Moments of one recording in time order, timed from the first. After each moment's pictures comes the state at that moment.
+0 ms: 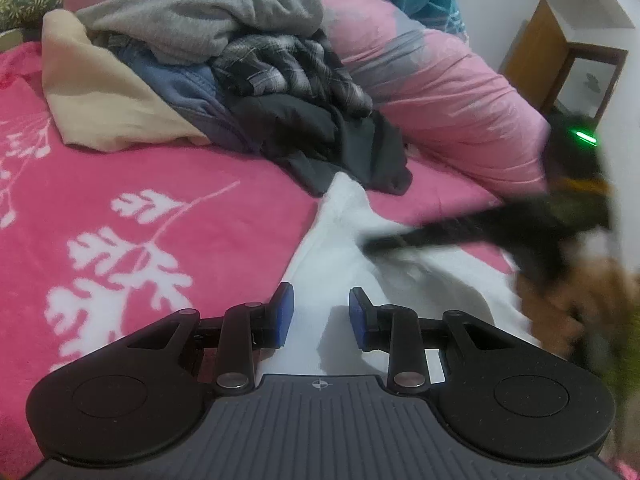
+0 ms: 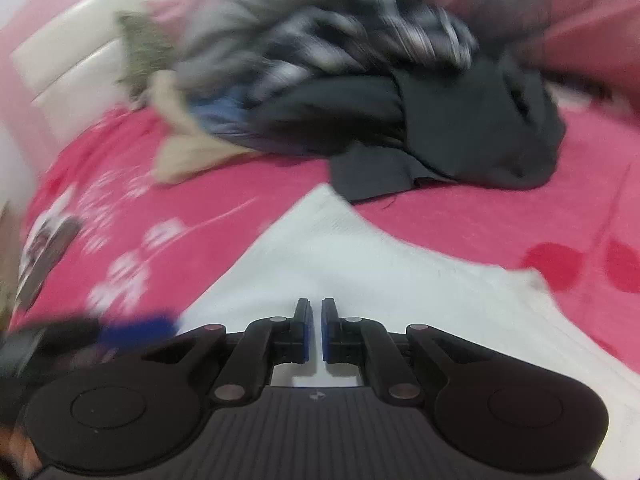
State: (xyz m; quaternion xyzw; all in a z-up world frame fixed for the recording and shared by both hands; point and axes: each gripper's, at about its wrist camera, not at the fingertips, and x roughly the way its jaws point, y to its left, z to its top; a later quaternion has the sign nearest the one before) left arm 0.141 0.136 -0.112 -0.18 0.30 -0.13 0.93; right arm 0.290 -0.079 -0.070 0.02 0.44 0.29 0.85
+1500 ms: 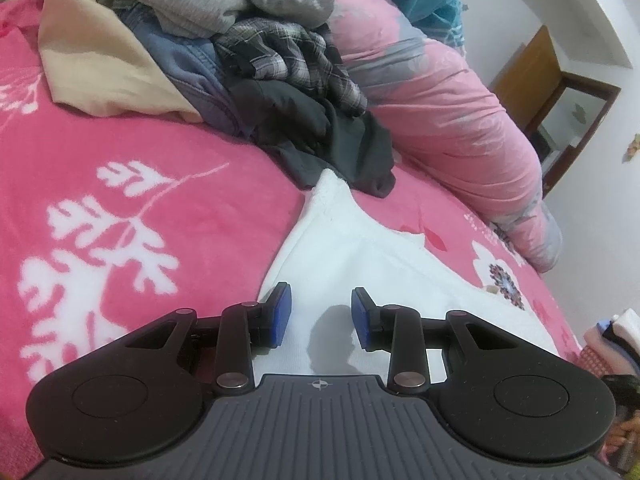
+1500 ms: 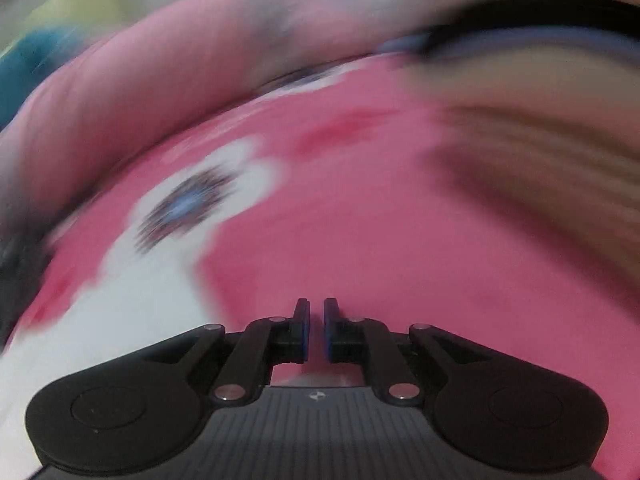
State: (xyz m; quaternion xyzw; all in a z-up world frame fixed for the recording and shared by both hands) left arm 0.145 0.146 -0.120 -0.24 0.30 -0.17 0.91; right arm 0.037 -0.461 -0.063 0.24 0.30 -0.22 0.90
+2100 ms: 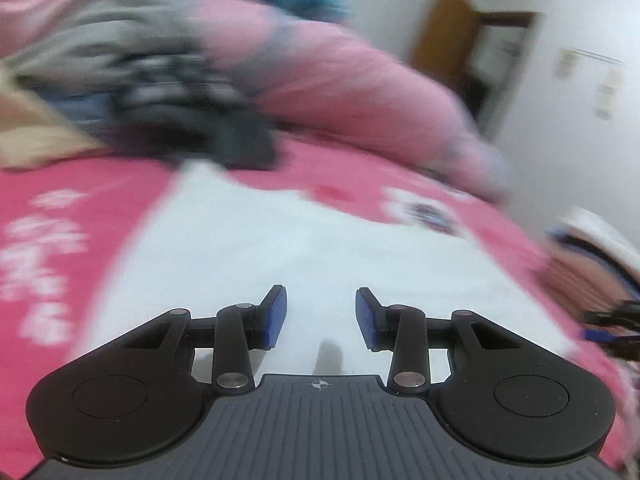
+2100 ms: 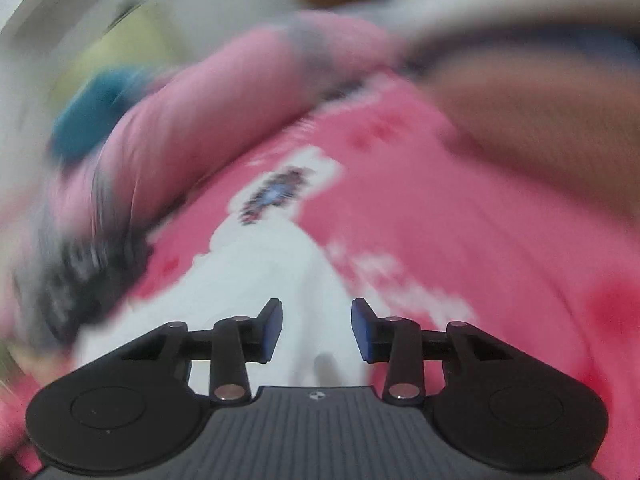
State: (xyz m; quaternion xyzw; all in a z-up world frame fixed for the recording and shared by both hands) left arm 0.046 0.063 -0.078 -0.11 0.27 -0.28 0.92; right arm -0.100 -0.428 -0.045 0.37 0.27 -0.12 0.88
